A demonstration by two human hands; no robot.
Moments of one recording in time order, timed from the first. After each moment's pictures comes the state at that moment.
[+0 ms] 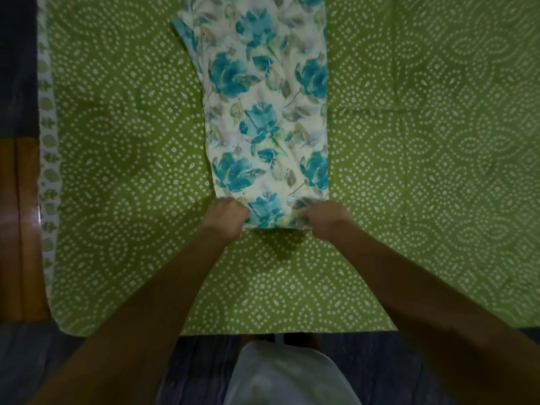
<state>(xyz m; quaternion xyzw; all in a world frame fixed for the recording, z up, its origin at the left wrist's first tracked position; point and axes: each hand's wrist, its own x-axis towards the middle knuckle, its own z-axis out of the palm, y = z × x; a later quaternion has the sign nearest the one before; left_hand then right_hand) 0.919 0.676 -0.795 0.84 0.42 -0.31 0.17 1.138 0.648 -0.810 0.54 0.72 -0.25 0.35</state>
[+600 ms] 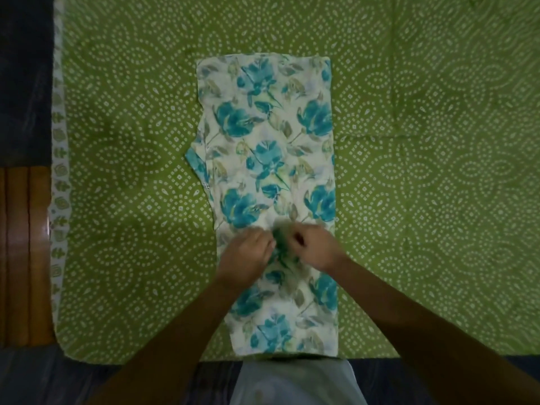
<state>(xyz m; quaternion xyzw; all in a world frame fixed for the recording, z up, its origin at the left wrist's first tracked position) 0.935 0.643 -0.786 0.84 0.47 -0.02 0.25 1.121 0.647 -0.785 0.62 0.63 -0.47 0.04</state>
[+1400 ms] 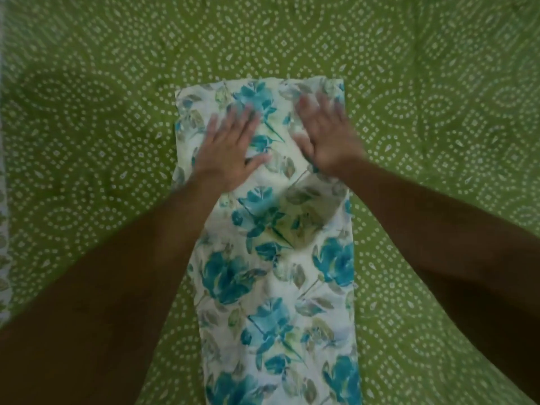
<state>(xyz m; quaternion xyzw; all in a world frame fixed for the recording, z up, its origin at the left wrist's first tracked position) 0.954 0.932 -0.867 0.85 0.50 -0.14 0.09 1.190 0.921 -0.879 0.61 0.78 -0.09 0.09</state>
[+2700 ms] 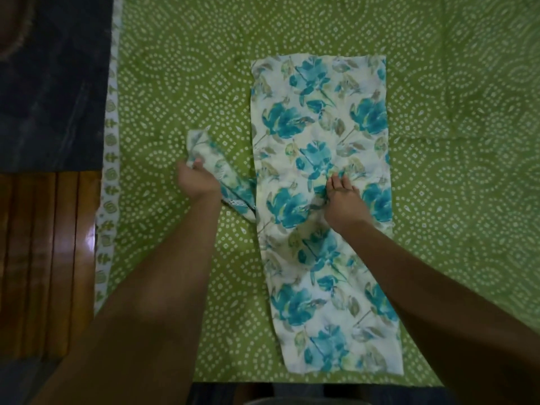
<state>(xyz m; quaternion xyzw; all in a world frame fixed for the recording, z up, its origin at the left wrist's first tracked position) 0.807 0.804 -0.821 0.31 0.88 0.27 0.24 1.064 0.726 -0.830 0.70 0.64 -0.27 0.18</state>
